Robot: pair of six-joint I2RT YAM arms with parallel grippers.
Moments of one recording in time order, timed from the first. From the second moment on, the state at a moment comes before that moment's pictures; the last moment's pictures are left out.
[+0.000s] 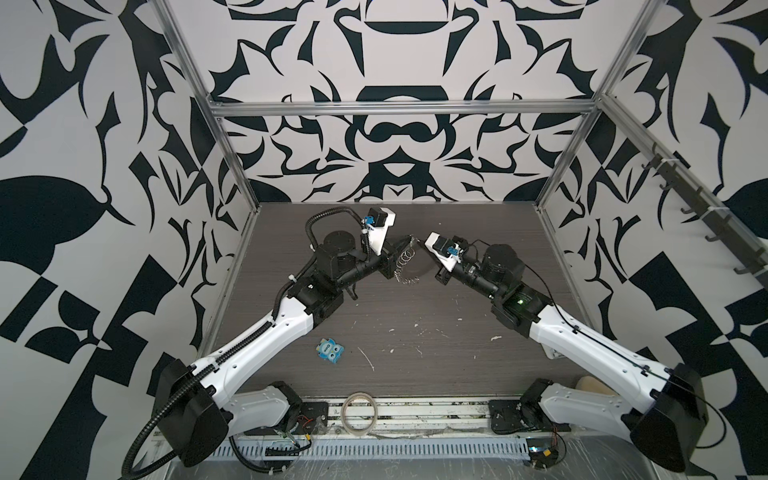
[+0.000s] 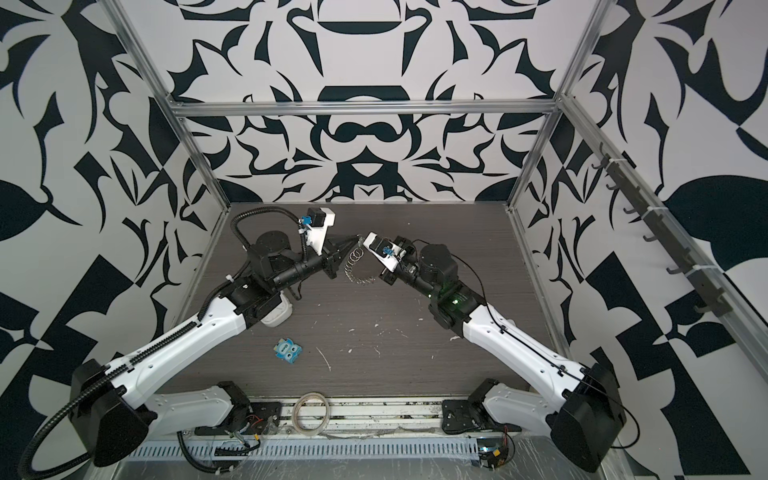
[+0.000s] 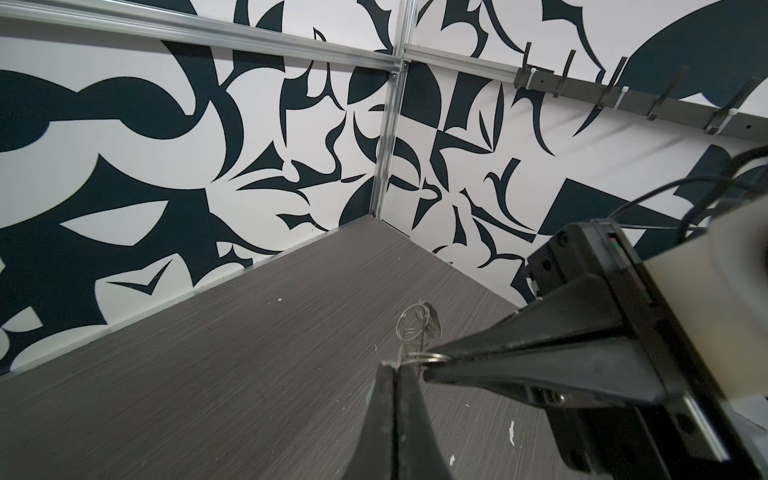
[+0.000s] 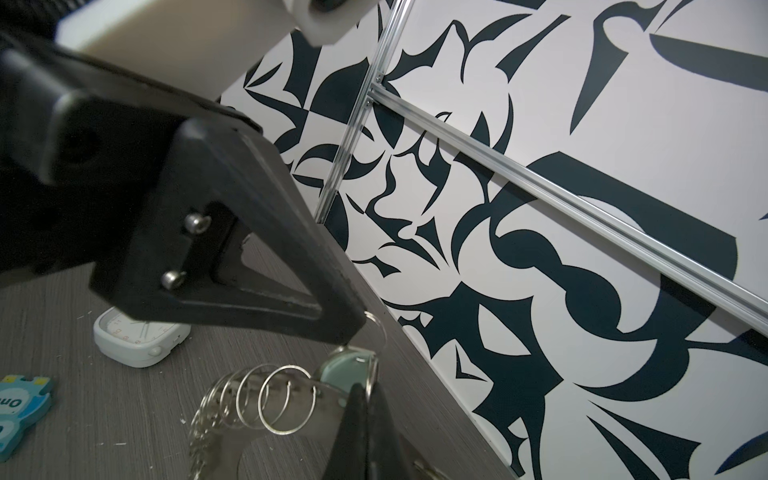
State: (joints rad) left arm -0.70 1.21 1.00 0.15 0.26 -0.17; right arm 0.67 1.14 0.88 0.23 -0.22 -0.43
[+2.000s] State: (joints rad) left arm -0.73 1.21 1.05 0.11 0.16 -0.14; right arm 0.71 1.23 0.96 0.23 -0.16 -0.35
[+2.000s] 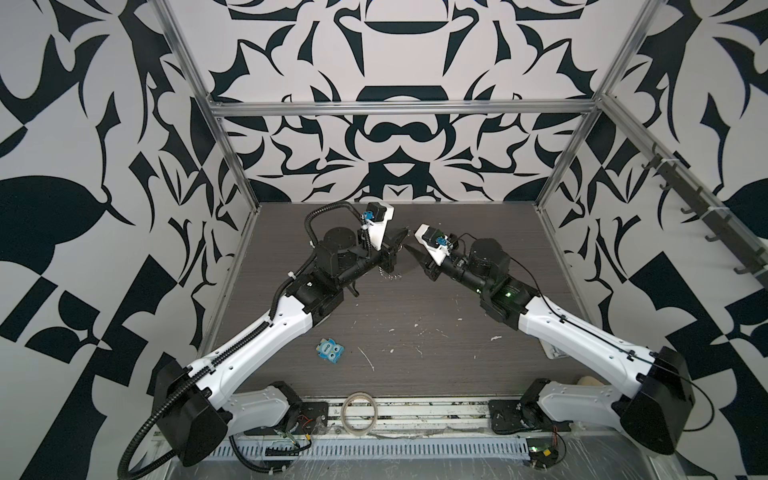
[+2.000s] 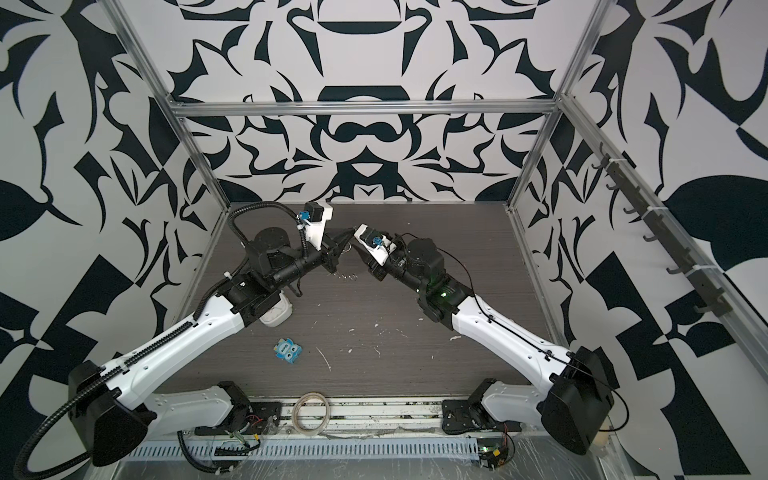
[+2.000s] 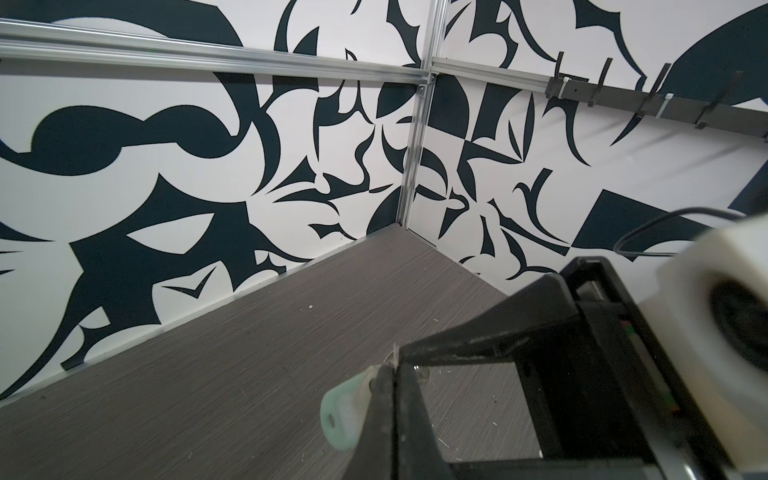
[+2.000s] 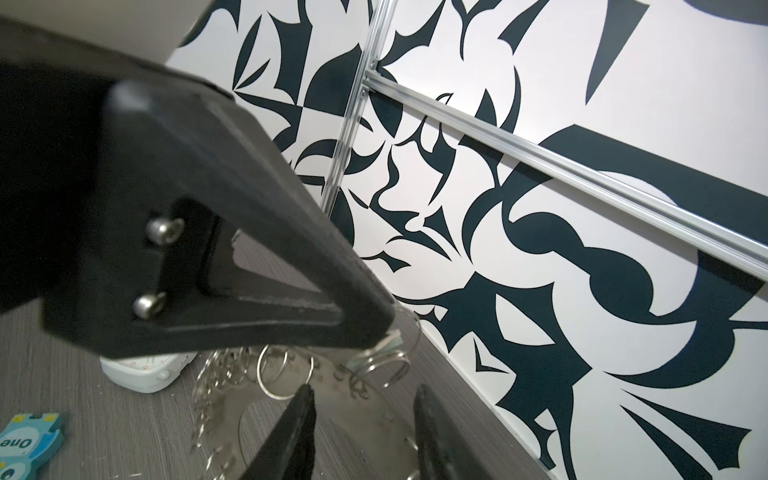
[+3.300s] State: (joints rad) left arm -0.74 1.21 1.05 0.11 0.15 -0.13; right arm 0.72 1.23 0.98 0.19 -0.08 -0.41
